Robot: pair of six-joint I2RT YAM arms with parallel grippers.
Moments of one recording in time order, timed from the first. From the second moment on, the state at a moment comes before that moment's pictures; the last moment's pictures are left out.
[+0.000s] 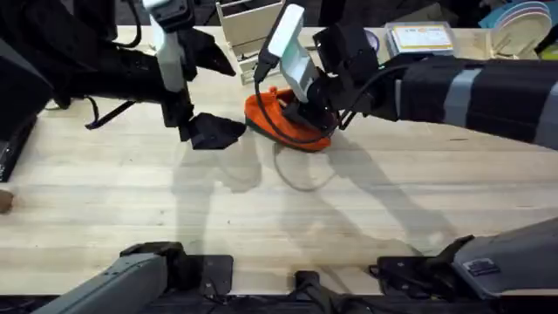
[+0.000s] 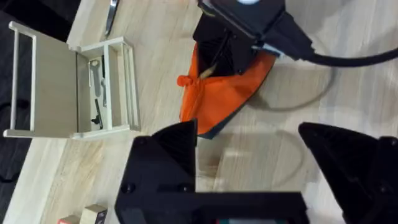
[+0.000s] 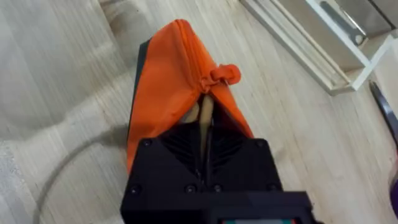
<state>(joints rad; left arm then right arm) 0.06 1.21 1.11 -1.01 0.79 1.25 0.57 1.69 1.06 -0.22 -0.17 -0.56</state>
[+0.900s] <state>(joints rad) 0.06 1.21 1.11 -1.01 0.79 1.25 0.57 1.65 1.06 -0.24 -0.18 -0.54</state>
